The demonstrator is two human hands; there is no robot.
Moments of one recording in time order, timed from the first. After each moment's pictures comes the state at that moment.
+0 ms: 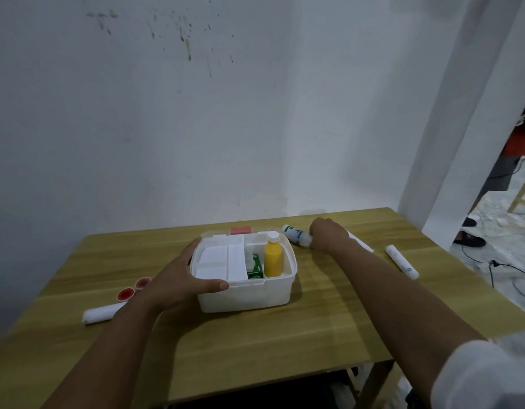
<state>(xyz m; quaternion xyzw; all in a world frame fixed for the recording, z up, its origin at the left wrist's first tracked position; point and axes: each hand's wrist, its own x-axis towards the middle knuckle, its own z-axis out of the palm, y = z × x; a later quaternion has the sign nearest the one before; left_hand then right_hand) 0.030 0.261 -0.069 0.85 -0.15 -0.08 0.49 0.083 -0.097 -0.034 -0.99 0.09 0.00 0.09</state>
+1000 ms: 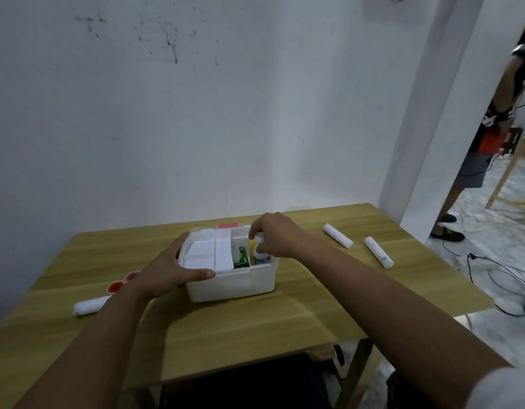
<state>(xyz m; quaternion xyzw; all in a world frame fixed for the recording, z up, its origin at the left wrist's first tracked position) 0.022 0.259 -0.063 0.84 -0.12 -0.10 0.51 0.007 -0.018 0.013 -0.98 -0.14 -0.03 0.13</state>
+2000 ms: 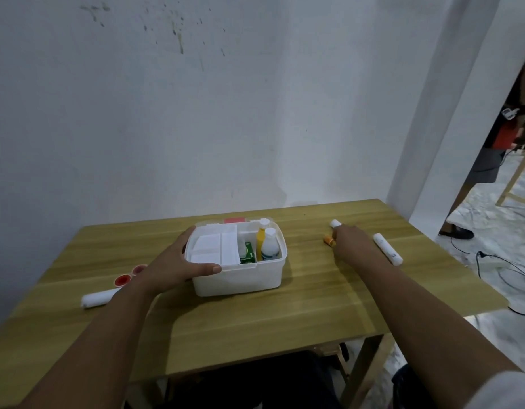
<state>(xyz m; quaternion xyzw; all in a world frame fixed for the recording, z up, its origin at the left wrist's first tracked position) 0.022 0.260 -0.062 0.86 -0.12 -0.09 0.49 0.033 -0.162 -0.067 -0.98 0.14 -0.03 0.10</state>
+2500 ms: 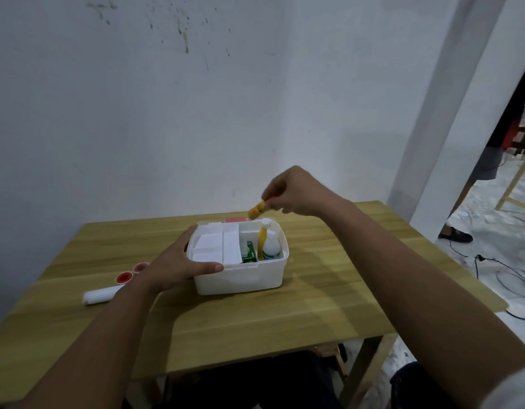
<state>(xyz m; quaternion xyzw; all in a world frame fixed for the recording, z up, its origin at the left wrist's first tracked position) 0.016 0.254 -0.057 0.84 -0.14 -0.08 0.51 0.004 -0.033 0.086 -0.93 -0.11 -0.05 0.34</state>
